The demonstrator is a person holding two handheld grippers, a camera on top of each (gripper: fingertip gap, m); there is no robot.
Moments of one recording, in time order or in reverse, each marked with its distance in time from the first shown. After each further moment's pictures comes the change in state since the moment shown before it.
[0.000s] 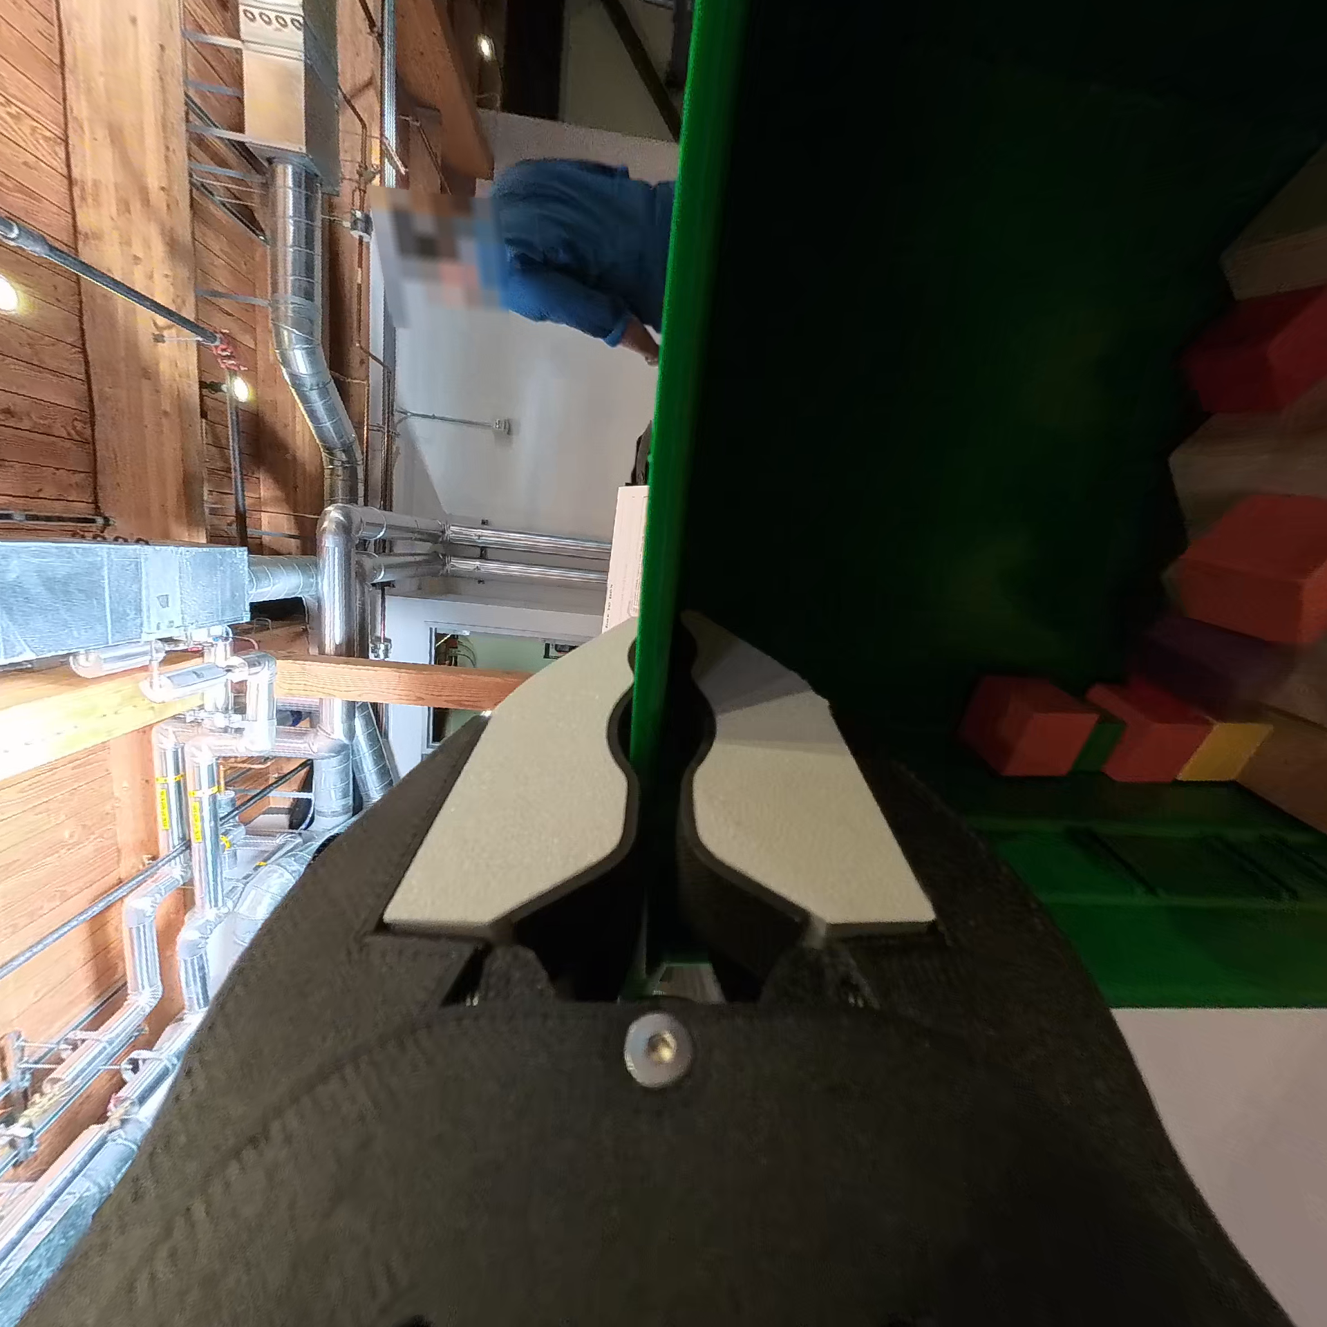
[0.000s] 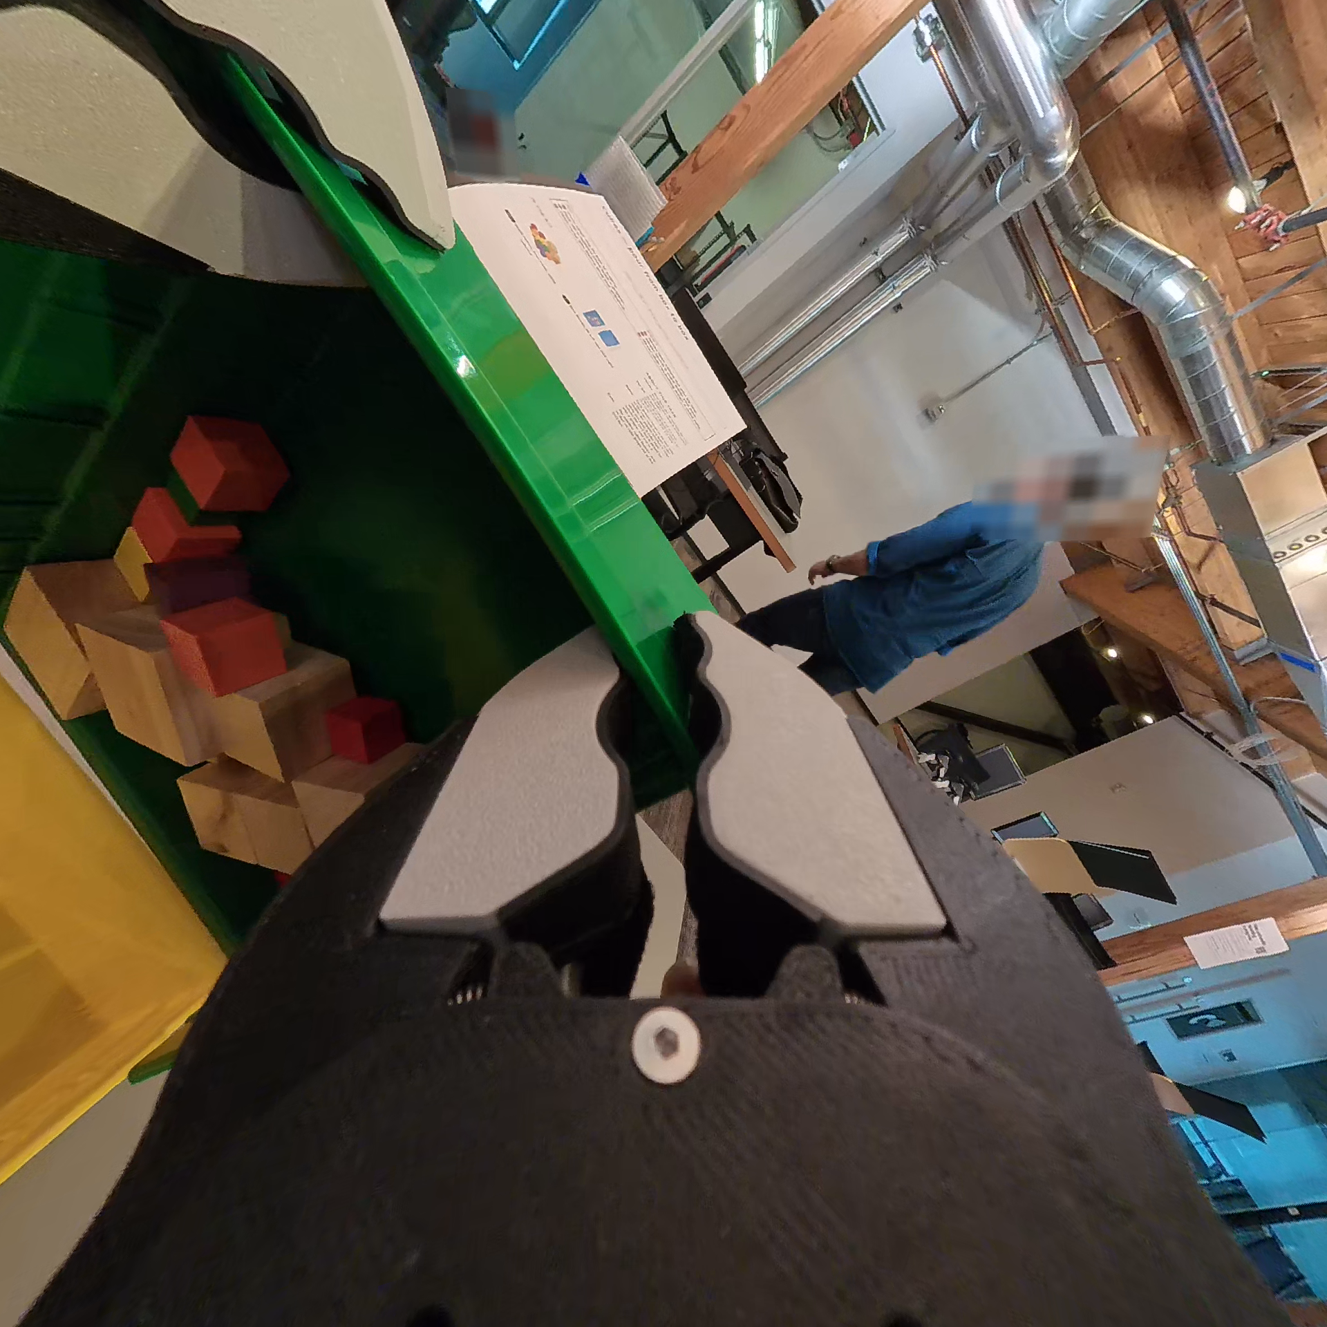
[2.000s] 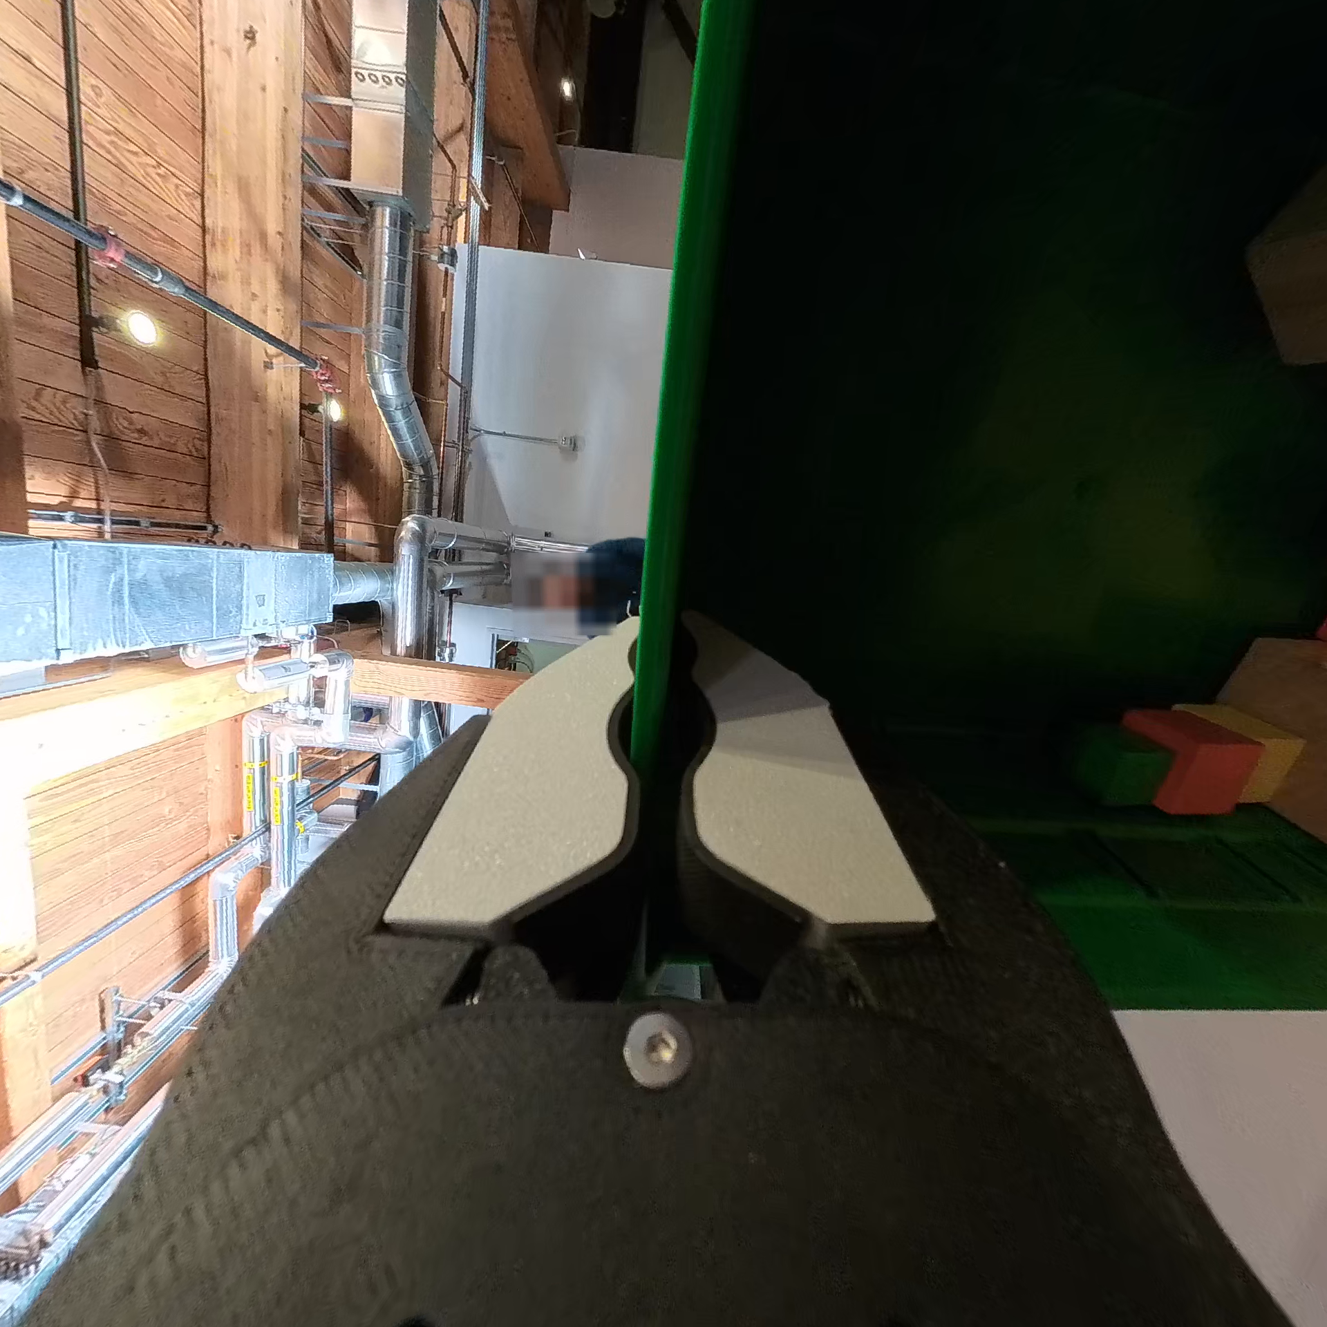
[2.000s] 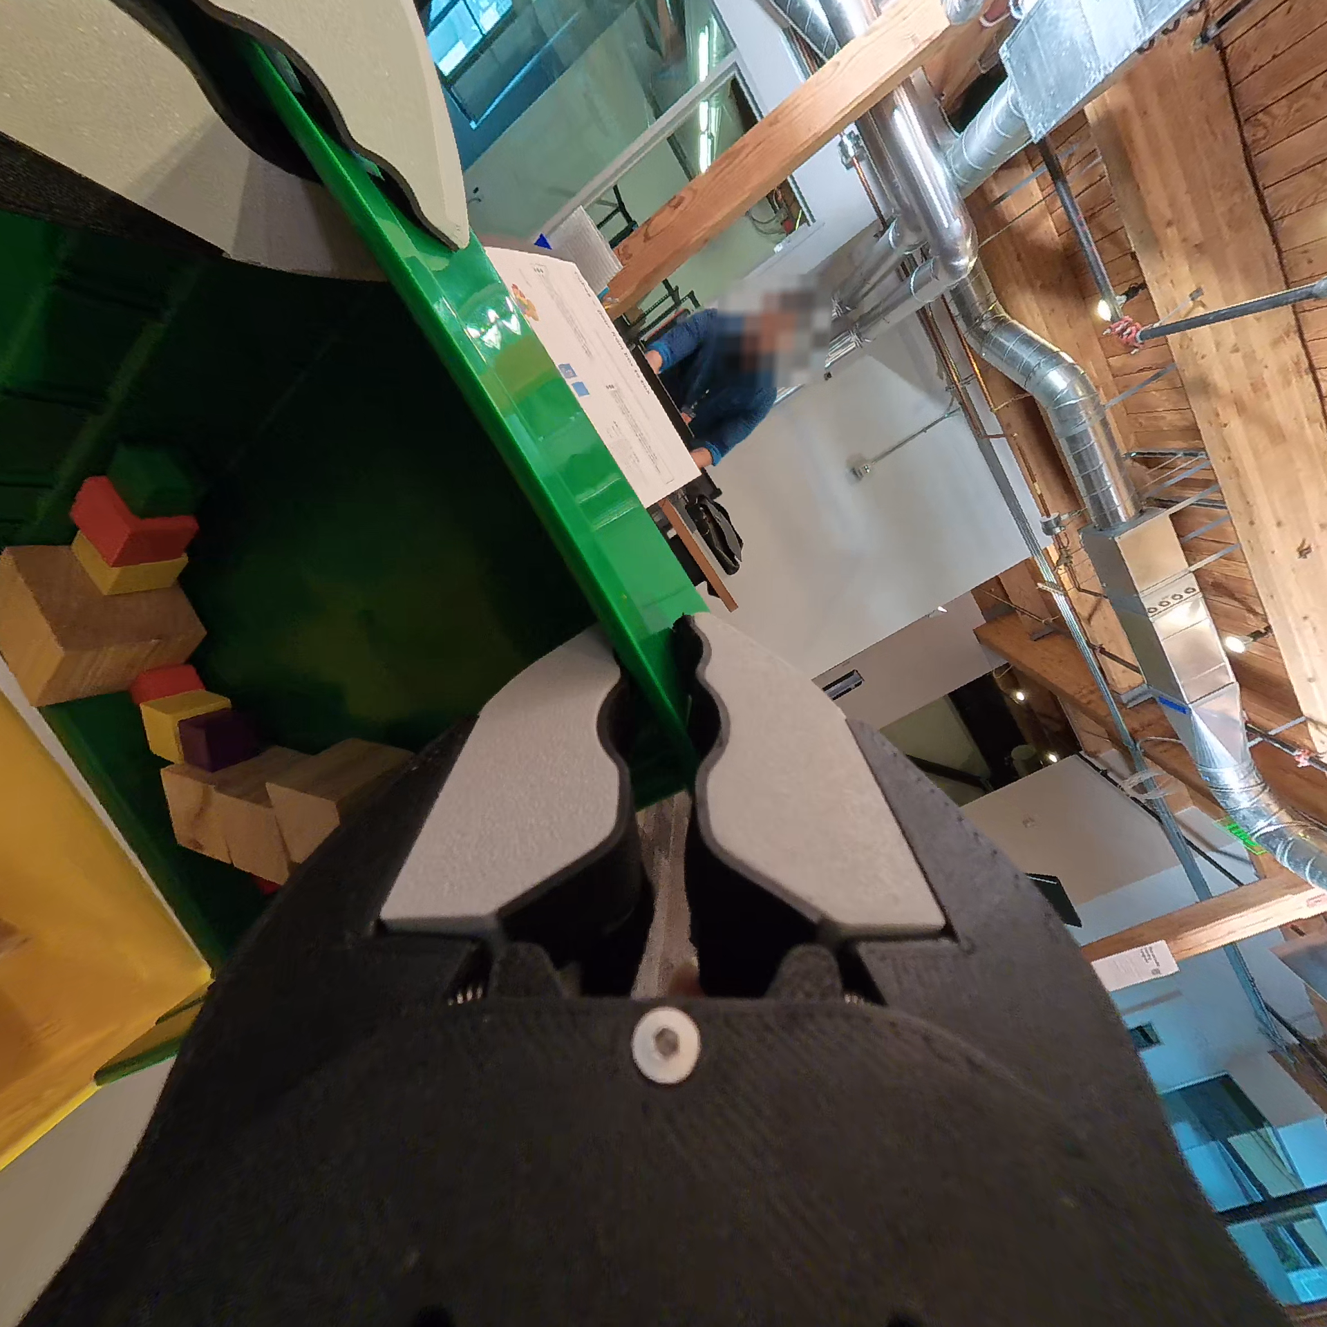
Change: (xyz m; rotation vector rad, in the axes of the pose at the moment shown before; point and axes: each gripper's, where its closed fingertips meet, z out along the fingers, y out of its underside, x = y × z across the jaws) left arm -0.007 -0.007 -0.036 0.026 -0.099 0.023; right arm -0.006 -0.017 -0.033 0.070 0.083 -0.072
